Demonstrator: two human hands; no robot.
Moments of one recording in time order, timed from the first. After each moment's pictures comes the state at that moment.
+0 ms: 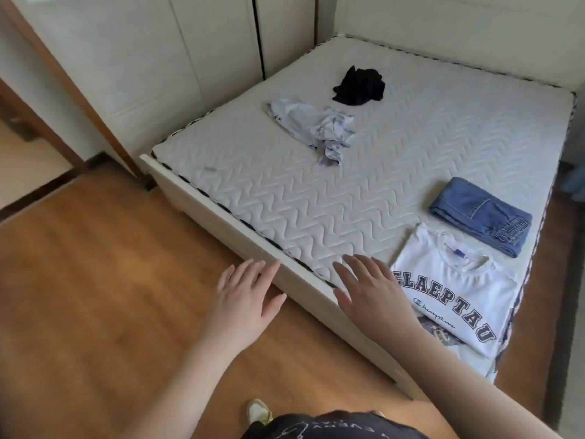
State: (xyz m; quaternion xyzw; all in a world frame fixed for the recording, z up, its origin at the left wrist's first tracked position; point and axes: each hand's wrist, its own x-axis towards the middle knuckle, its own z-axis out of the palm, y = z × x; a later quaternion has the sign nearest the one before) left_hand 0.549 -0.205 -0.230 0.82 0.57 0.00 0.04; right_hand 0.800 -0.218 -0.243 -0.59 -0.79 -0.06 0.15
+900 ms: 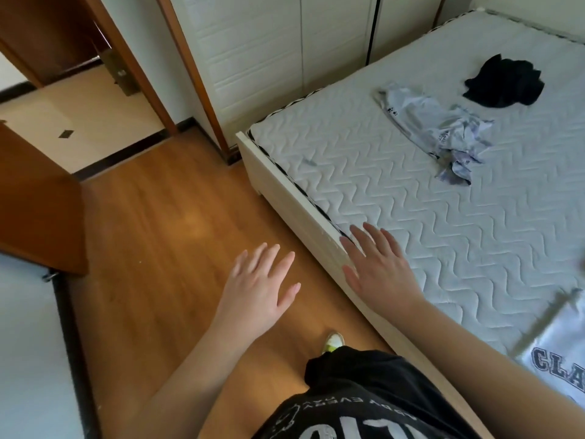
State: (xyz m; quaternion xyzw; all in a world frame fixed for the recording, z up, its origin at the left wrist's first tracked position) left_hand 0.292 -0.071 -0.243 0.76 0.65 -0.05 0.03; right_hand 0.524 -0.007 -0.255 -0.52 -0.86 0.03 0.04
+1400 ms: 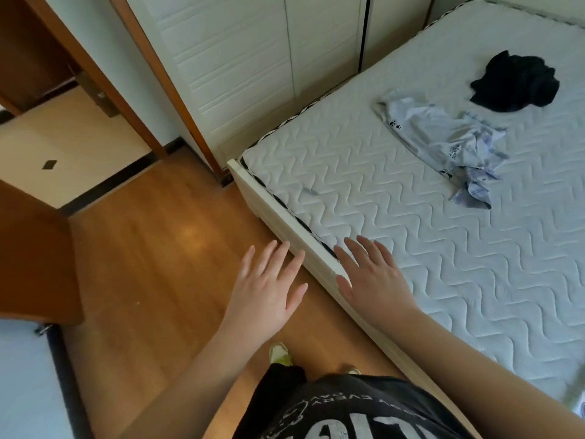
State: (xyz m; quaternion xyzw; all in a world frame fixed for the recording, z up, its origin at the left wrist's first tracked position) left_hand 0.253 0.116 -0.236 0.80 0.60 -0.05 0.00; right_hand 0.468 0.151 -0.254 -0.56 -0.83 0.09 -0.01
